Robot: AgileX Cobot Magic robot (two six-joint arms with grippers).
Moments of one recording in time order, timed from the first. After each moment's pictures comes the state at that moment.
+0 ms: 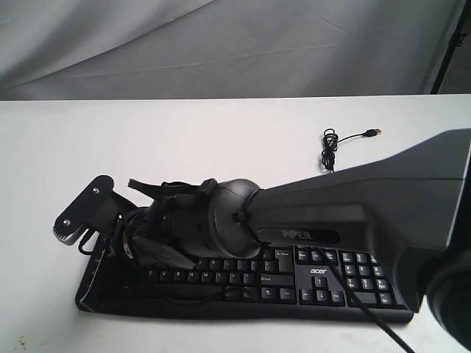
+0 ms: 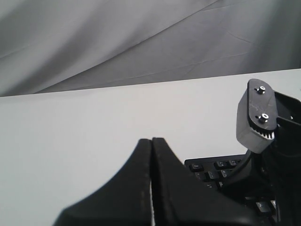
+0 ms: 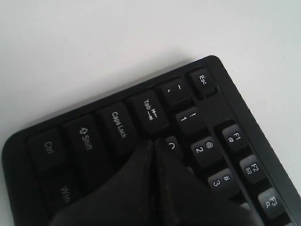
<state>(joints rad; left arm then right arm) -0.18 0.00 0.00 0.04 0.26 -0.02 1.01 2.21 -1.45 -0.27 0.25 0.15</state>
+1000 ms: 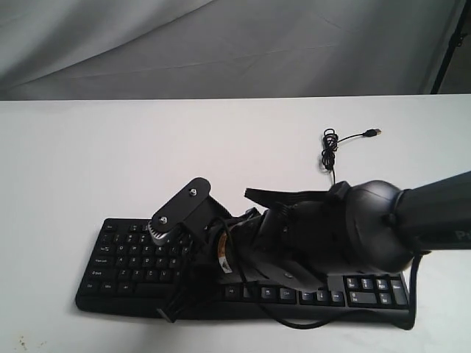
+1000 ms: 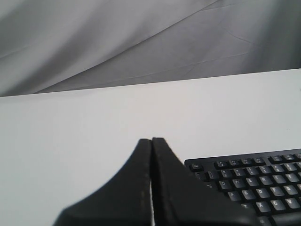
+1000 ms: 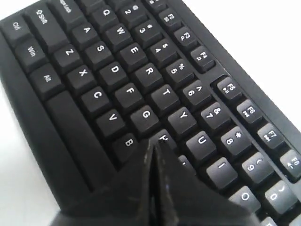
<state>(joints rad) -0.18 0.00 0.00 0.04 0.26 -0.02 0.91 1.92 -0.97 -0.27 0.06 0.25</state>
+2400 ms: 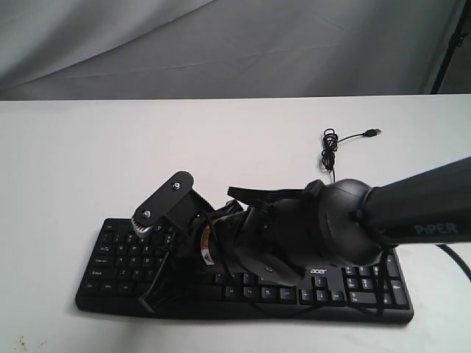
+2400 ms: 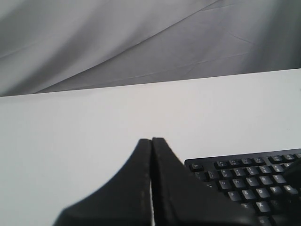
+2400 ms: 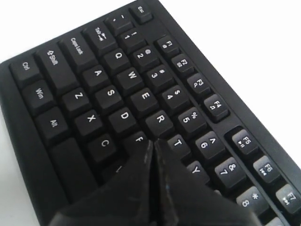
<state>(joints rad) -0.18 0.00 0.00 0.04 0.26 -0.02 0.91 1.98 -1.03 -0.27 -0.03 0.22</state>
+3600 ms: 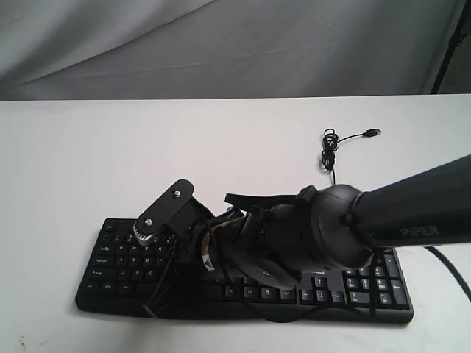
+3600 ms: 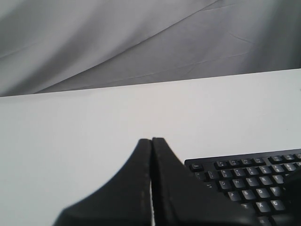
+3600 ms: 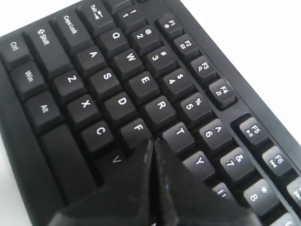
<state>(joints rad) -0.18 0.00 0.00 0.04 0.26 -0.02 0.91 2.01 -1.03 -0.27 -0.03 0.21</state>
